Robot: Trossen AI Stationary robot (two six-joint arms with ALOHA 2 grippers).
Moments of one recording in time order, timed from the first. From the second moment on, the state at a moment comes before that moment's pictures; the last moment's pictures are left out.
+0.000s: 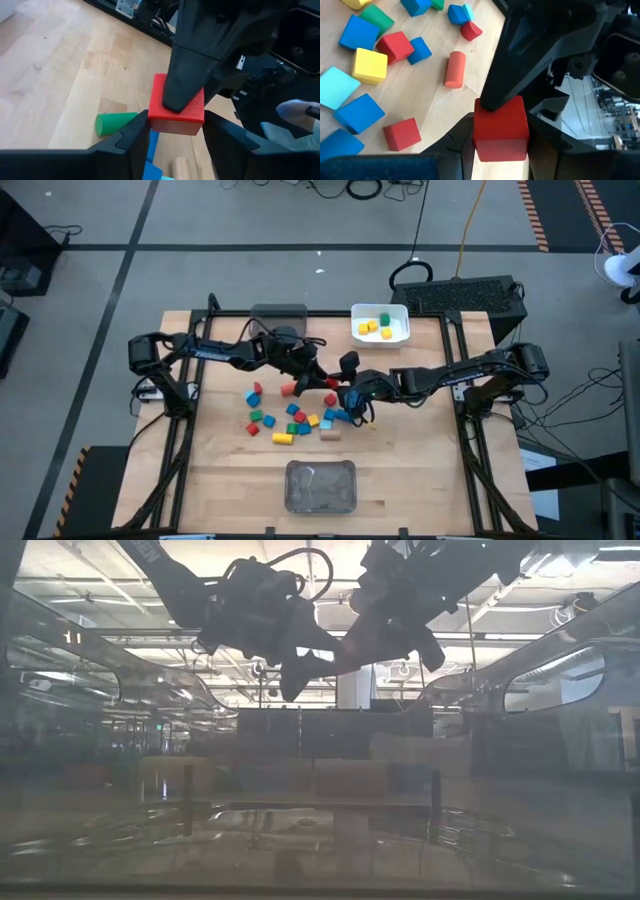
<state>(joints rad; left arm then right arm) 0.30 1.67 0.88 0.40 0.64 -0.35 0.06 1.53 0.94 0.03 0.39 -0.72</state>
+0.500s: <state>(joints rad) 0.39 1.67 0.88 0.35 0.68 -0.32 -0.02 1.53 0.94 -0.20 0.52 -0.52</state>
